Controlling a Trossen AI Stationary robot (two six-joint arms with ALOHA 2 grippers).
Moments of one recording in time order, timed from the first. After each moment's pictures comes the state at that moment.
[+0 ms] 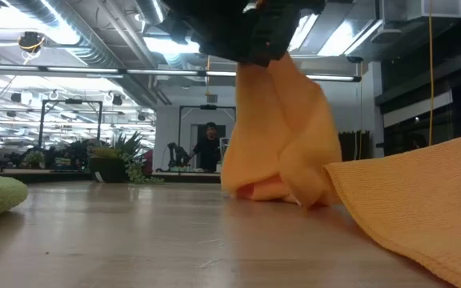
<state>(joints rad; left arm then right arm) -0.35 1.94 1.29 0.09 -1.31 -0.21 0.25 1.42 1.19 -0.30 0.58 0.08</state>
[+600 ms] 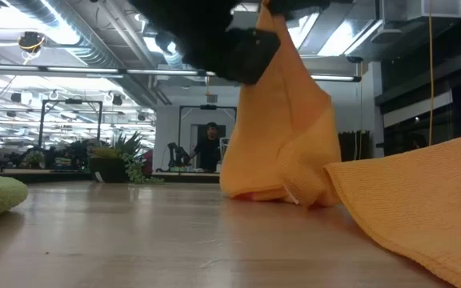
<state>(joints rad) -0.37 1.94 1.29 -0.23 -1.30 -0.43 0.28 1.41 1.19 -0.34 0.66 0.07</state>
